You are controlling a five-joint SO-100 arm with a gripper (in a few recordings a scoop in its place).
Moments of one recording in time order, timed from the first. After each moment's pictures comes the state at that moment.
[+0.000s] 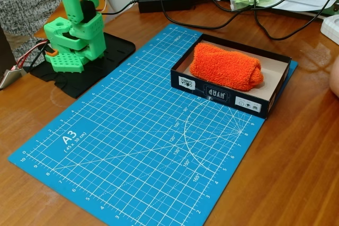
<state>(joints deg) -8.3 105.5 67.9 42.6 -10.5</state>
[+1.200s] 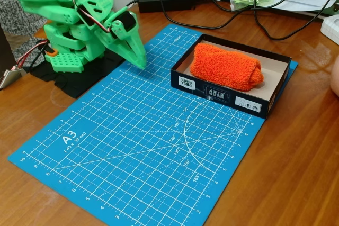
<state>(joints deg) -2.1 191.7 176.9 59.5 -2.8</state>
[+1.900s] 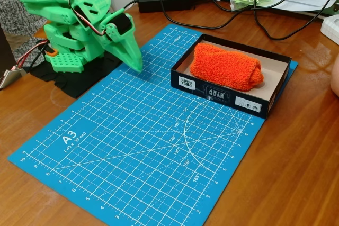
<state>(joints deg) -0.1 192.4 177.2 59.4 0.2</state>
